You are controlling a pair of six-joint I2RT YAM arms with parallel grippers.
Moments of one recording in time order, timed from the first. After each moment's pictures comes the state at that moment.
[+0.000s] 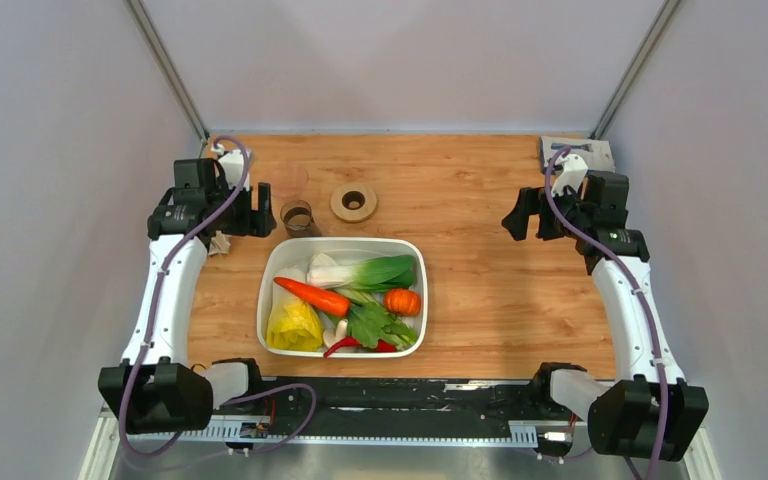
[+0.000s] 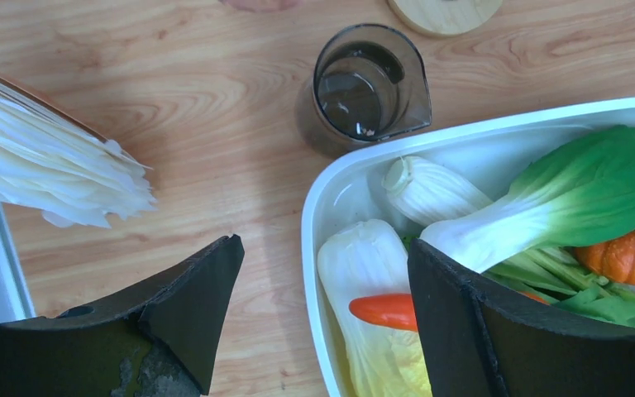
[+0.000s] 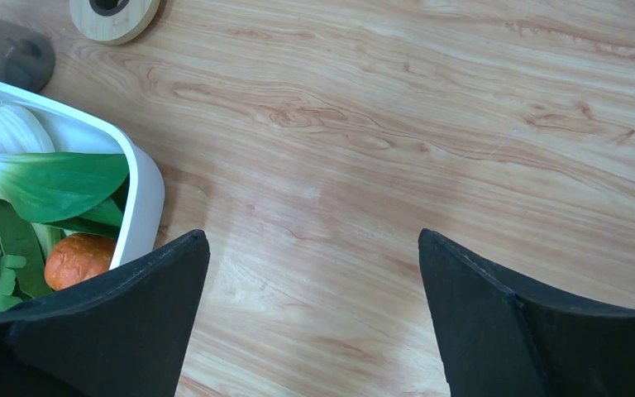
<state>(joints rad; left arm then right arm) 0.07 1.18 1.19 -0.83 0.28 0.11 -0.08 1.10 1.02 -0.55 -0.47 -0.06</state>
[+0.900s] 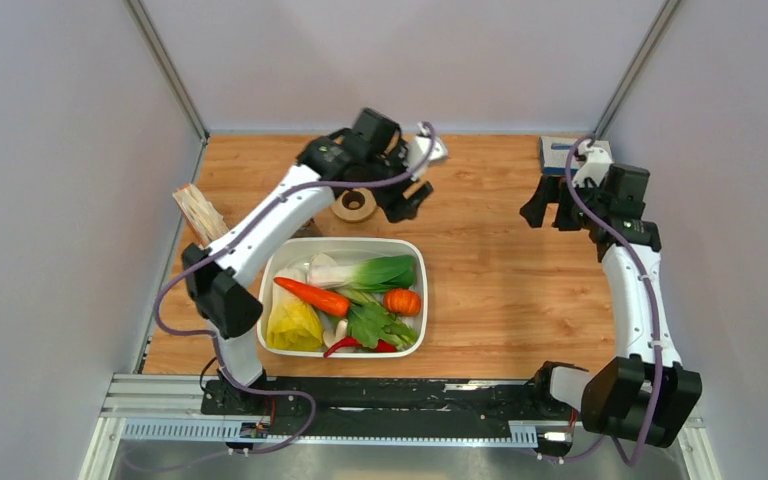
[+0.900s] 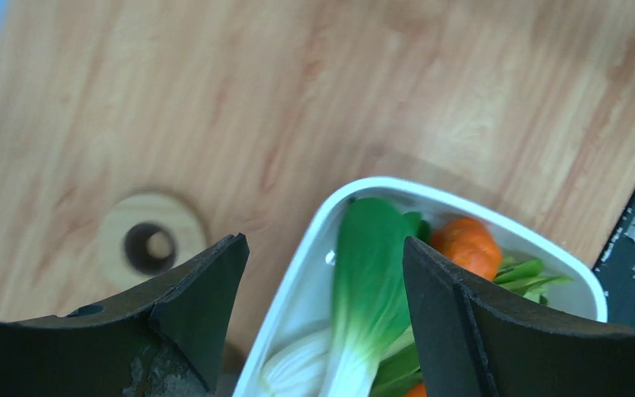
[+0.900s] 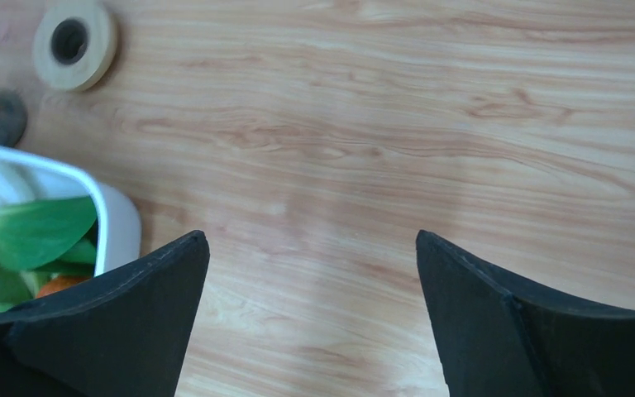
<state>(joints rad) -0.64 1.75 1.96 -0.96 0.30 0.38 -0.16 1.17 1.08 -0.55 -0.47 -0.05</state>
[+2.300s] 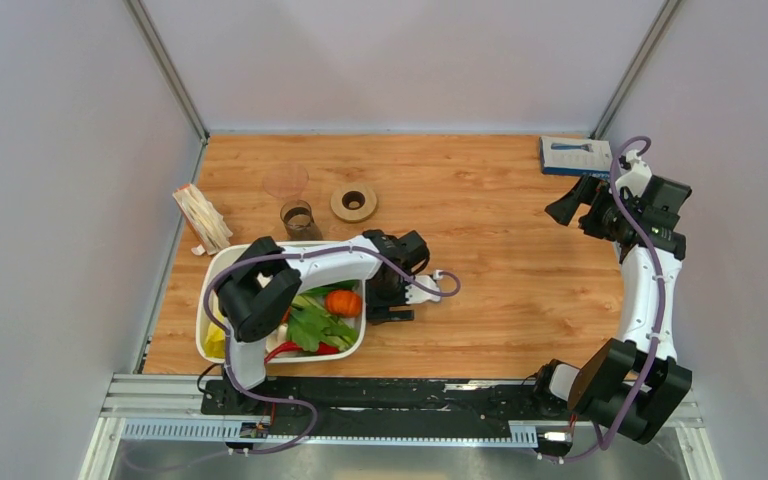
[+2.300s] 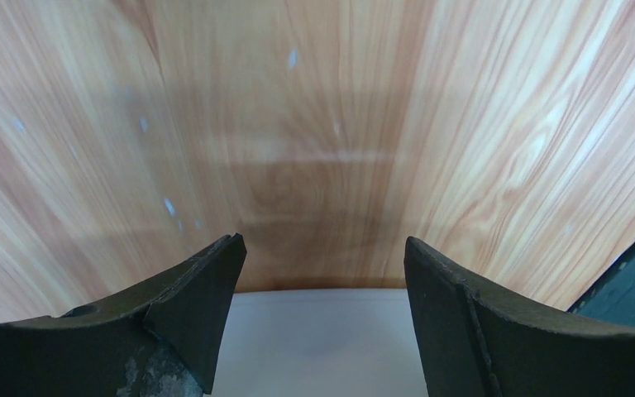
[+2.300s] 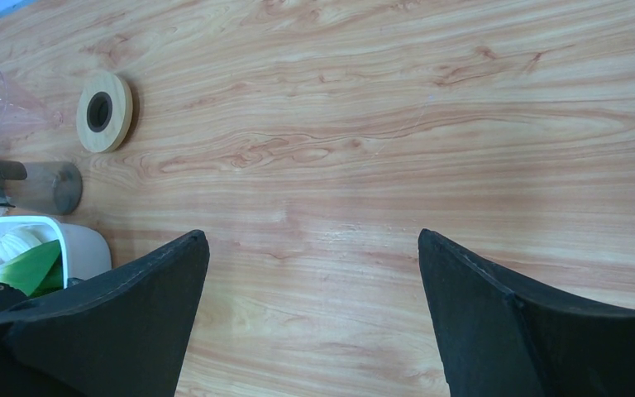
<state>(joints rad) -0.96 1.92 1.33 -0.87 0.10 0.57 -0.45 1.19 1.06 -0.53 -0.65 0.09</state>
